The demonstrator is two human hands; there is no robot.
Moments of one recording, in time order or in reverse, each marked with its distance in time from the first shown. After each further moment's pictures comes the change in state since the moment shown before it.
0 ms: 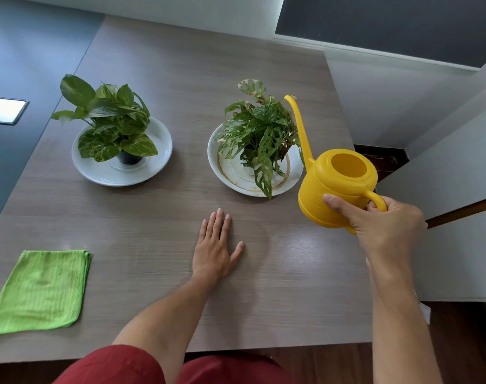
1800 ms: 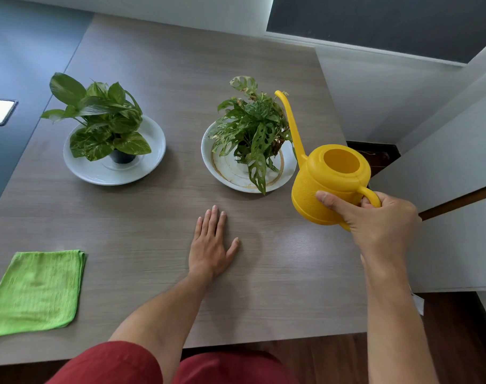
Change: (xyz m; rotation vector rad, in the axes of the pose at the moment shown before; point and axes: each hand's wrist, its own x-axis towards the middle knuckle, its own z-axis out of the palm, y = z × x) left_hand 0.001 0.000 0.001 -0.002 -0.005 0.005; right_hand -0.013 -0.011 -0.009 -0.004 0.026 -0.031
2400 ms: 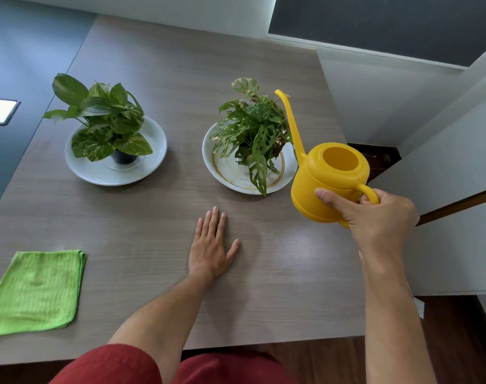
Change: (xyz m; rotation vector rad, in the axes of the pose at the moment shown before) left_hand 0.000 0.000 0.001 0.013 -0.002 -0.006; right_hand 0.008 0.002 0.007 0.011 -0.017 0.044
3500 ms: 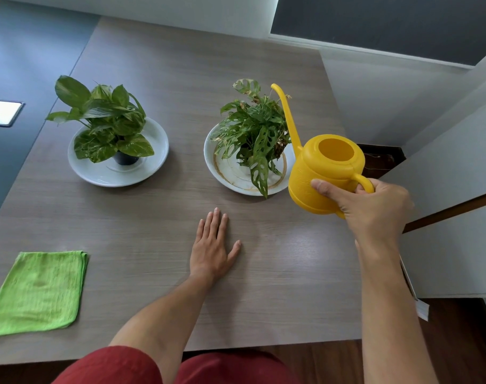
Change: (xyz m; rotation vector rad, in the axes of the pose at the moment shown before) left_hand 0.000 0.000 0.001 -0.026 0.001 -0.004; right_hand 0.015 -0.008 0.010 0.005 -0.022 -0.021
